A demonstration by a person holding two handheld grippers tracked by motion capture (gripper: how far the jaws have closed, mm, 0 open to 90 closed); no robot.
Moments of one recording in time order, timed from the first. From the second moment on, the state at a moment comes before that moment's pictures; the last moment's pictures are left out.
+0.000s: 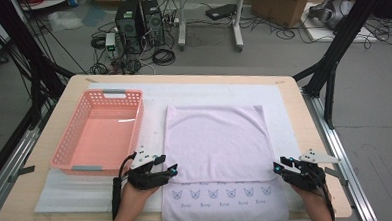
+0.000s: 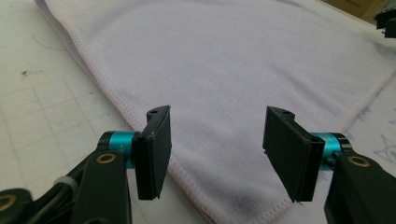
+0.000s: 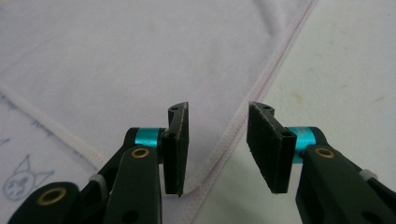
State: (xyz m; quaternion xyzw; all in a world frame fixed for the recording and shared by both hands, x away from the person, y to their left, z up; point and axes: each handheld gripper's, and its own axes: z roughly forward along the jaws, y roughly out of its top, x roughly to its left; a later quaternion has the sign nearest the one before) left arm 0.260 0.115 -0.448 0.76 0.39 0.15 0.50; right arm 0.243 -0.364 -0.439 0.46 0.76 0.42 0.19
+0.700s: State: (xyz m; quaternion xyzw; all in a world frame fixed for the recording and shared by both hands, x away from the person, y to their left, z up) left arm 0.237 0.114 -0.454 0.78 0.42 0.17 0.43; right arm 0.205 -0.361 -0.441 0.47 0.75 0.43 0.19
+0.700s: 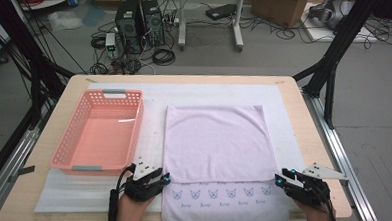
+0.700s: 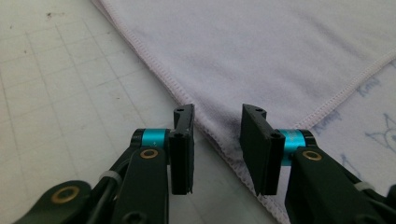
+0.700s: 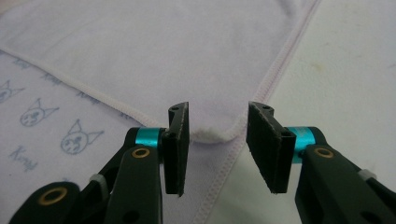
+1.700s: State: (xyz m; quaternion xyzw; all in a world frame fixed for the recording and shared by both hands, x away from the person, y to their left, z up) left arm 0.220 0.117 -0.447 0.75 0.39 0.18 0.50; right arm 0.205 -0.356 -0.440 0.48 0.74 0.42 0.20
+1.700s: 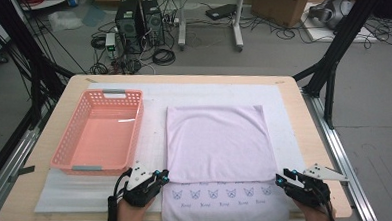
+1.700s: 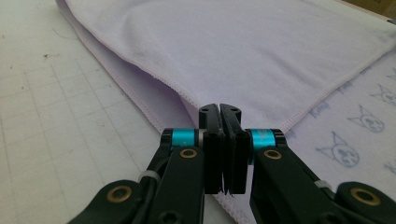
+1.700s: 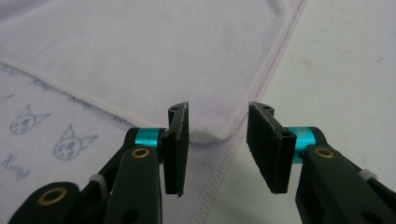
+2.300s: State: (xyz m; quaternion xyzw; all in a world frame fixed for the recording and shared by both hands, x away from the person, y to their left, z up) left arm 0.213 0.121 -0.447 0.75 0.40 0.16 0.51; right arm 0.211 -0.335 -0.448 0.47 0.77 0.38 0.19
